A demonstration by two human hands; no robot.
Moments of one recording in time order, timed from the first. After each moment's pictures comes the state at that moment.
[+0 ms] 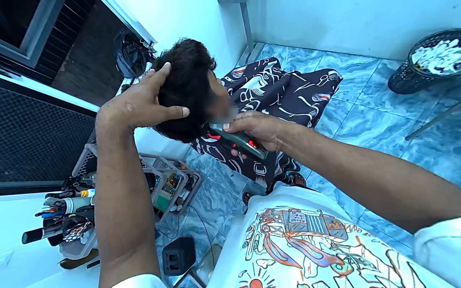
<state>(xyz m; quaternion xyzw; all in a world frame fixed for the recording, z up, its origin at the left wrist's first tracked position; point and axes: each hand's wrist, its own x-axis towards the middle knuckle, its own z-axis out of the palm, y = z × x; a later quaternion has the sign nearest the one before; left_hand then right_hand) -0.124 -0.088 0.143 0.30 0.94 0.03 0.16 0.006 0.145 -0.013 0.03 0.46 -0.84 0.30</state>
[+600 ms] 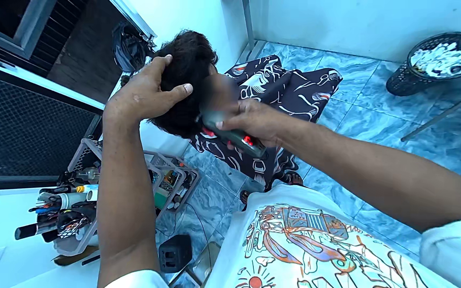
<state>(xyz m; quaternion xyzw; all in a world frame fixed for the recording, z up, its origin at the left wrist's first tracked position) -0.117 -0.077 0.138 0.26 0.96 0.07 0.12 0.013 0.136 0.018 0.03 0.56 -0.80 0.23</state>
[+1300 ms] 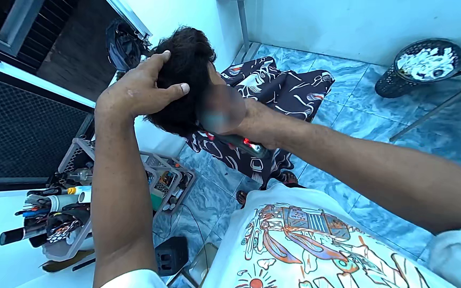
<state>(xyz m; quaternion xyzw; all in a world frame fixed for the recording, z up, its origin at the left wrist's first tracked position) -0.121 -0.083 0.139 0.28 0.95 0.05 0.13 0.024 0.129 0.029 0.01 0.65 -0.73 0.18</state>
